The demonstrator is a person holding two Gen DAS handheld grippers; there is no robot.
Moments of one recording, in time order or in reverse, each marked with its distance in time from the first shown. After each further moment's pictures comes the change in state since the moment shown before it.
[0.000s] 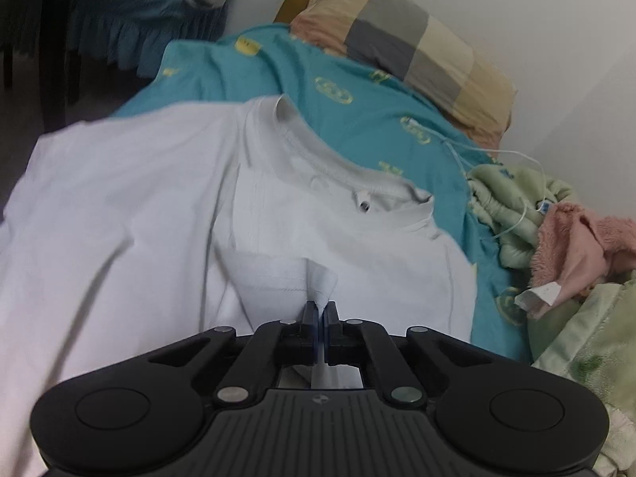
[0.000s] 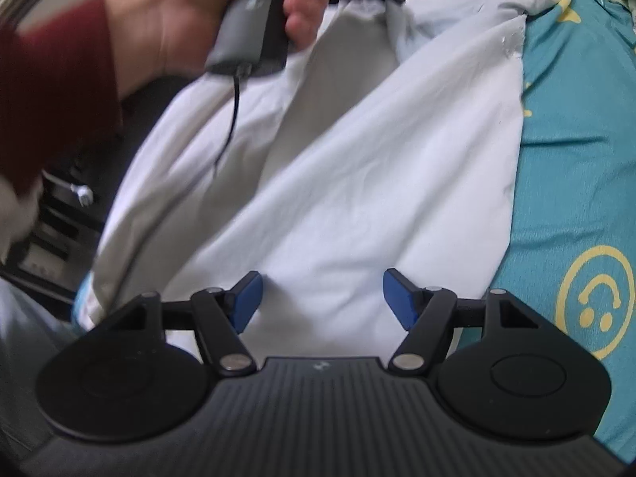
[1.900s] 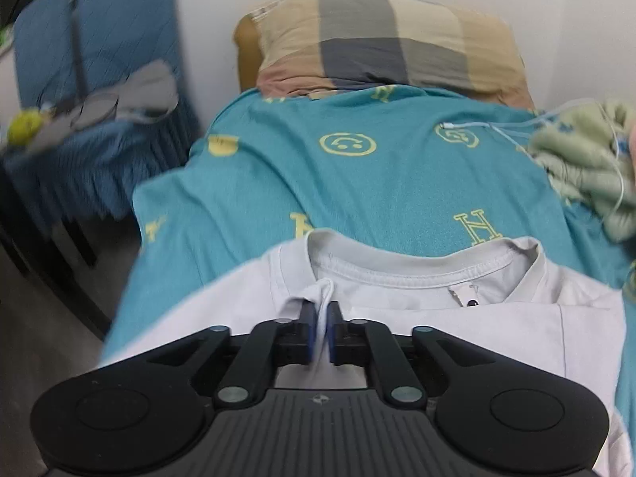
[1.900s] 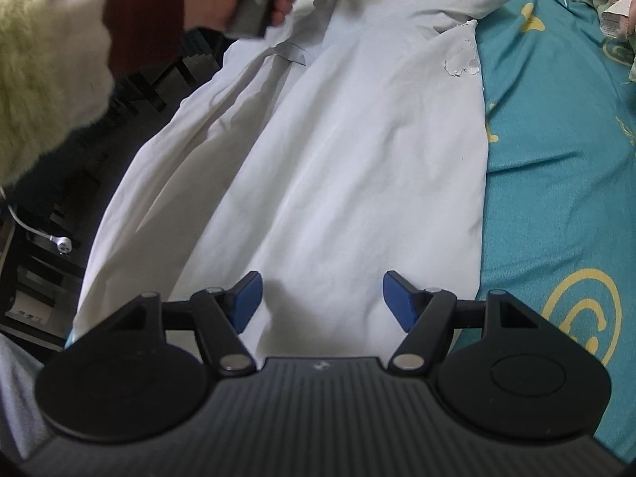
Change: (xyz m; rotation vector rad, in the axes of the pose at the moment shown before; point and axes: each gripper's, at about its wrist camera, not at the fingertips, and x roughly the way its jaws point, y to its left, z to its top) left arm 0.089 -0.008 0.088 0.405 -0.064 0.230; right arm 0.010 -0.029 0.020 0.143 -0.106 -0.035
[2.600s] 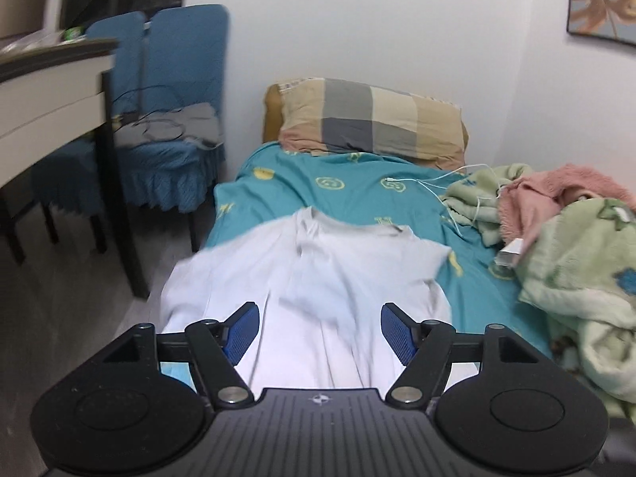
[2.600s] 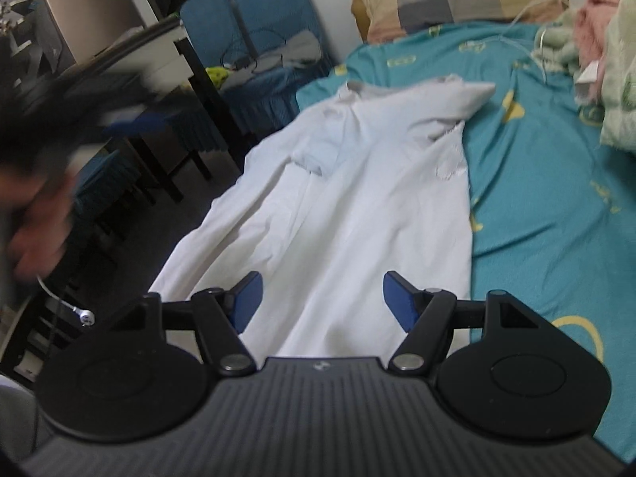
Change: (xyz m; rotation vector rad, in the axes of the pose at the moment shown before) left arm -0.368 0.004 -0.161 -0.103 -0.175 -0.067; right arm -0.061 0.011 -0.005 0.005 -0.334 0.030
